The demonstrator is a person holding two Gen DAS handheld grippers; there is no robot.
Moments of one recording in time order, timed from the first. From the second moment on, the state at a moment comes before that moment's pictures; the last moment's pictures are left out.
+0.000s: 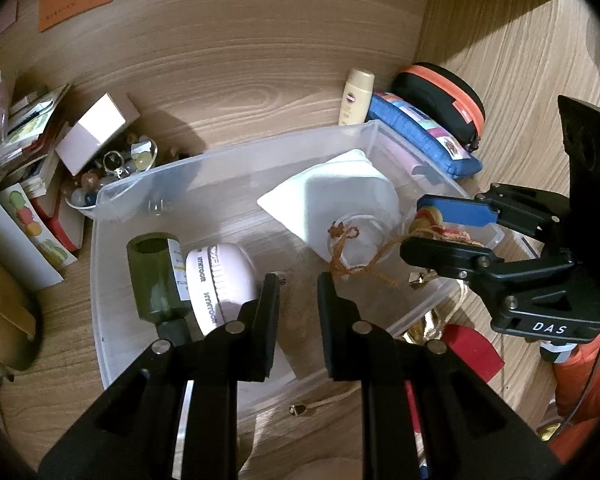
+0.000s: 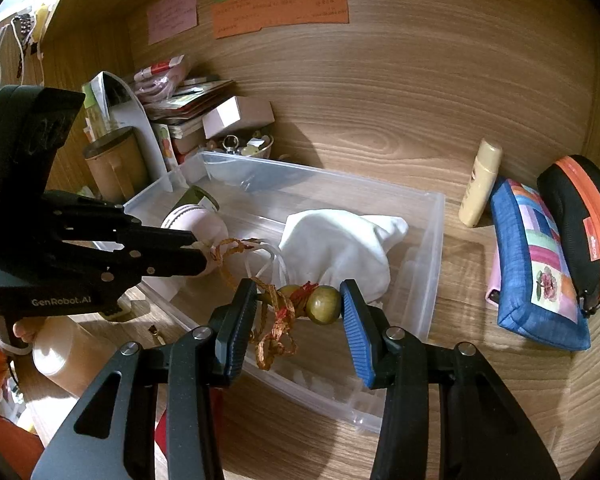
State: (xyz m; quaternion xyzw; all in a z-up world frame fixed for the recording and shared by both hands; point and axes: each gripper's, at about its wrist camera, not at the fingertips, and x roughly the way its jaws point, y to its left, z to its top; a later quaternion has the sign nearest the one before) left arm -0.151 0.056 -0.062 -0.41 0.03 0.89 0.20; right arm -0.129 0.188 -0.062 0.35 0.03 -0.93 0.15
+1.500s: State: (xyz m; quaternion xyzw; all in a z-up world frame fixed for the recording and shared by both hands) left arm -0.096 0.027 -0.017 -0.31 0.05 0.94 0.14; right arm -0.093 0.200 -0.027 0.33 0.02 -0.94 0.09
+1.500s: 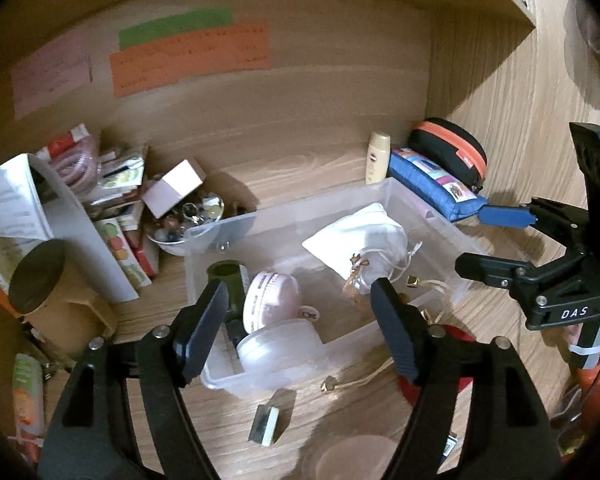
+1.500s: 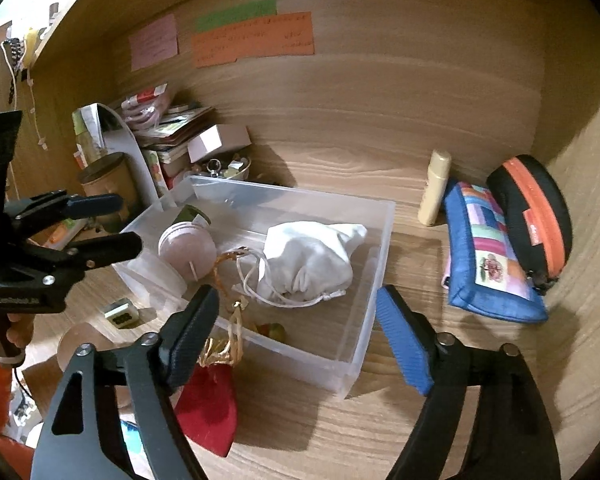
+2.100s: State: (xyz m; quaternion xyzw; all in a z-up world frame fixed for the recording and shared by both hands) left arm -0.048 -0.004 -0.012 -0.28 0.04 0.95 0.12; right arm -0.062 0.174 -0.020 0.32 0.05 -0.95 0.05
